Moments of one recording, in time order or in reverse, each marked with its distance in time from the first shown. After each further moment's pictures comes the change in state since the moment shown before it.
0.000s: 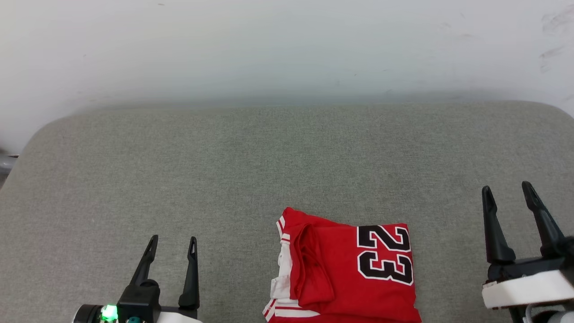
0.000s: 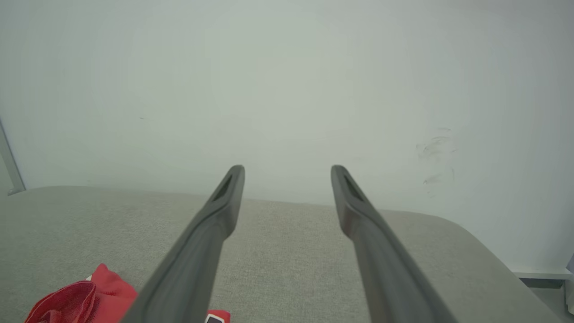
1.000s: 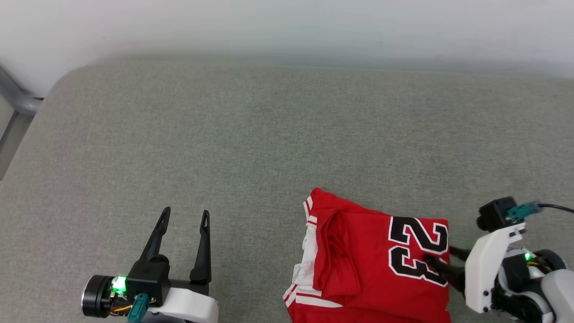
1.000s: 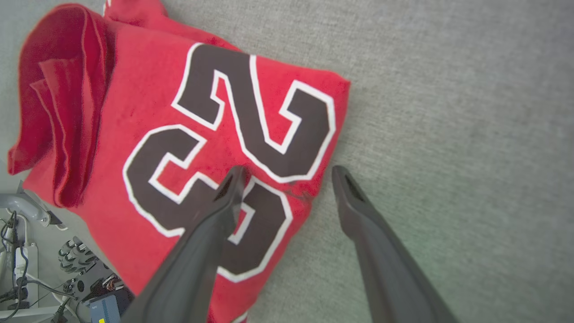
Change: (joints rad) left arm -0.088 -0.018 -0.022 0.004 0.001 -0.019 0.000; right arm -0.245 -0.346 0.397 0.256 0.610 0.000 0.868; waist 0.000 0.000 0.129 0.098
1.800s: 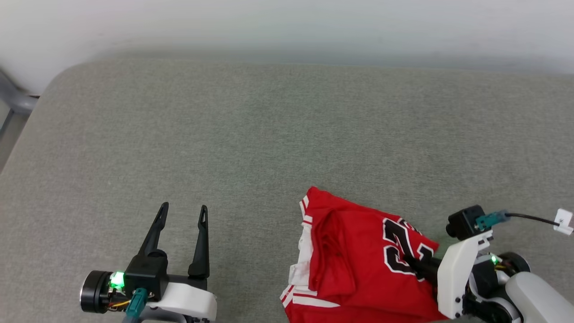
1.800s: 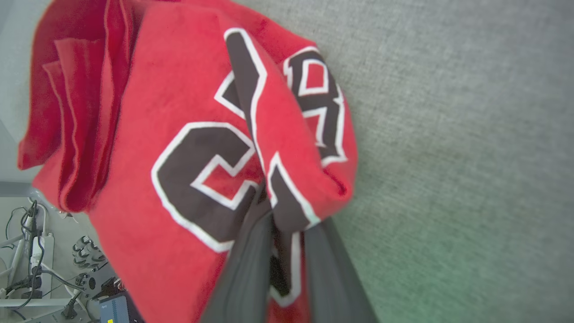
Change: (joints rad) left arm -0.028 -0.002 0.009 0.016 0.005 -0.007 0.000; right arm -0.078 0.016 0.216 0.138 0.072 0.000 -0.158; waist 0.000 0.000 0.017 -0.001
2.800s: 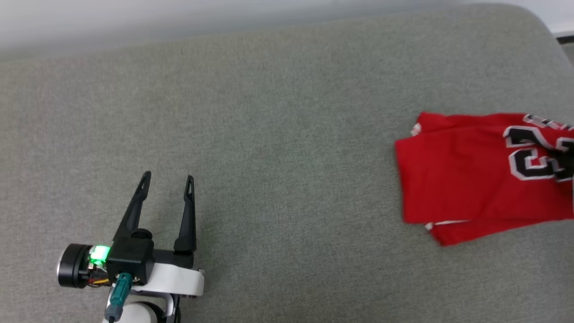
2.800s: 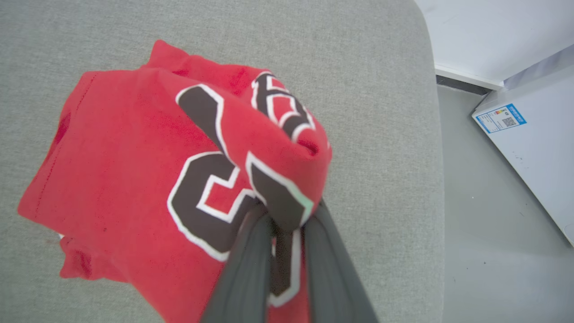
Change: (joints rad) left arm -0.052 0.039 0.016 -0.077 0.029 0.009 -0.001; right arm -0.241 -0.350 -0.122 -0.030 -0.093 0.000 -0.005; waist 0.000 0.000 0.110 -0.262
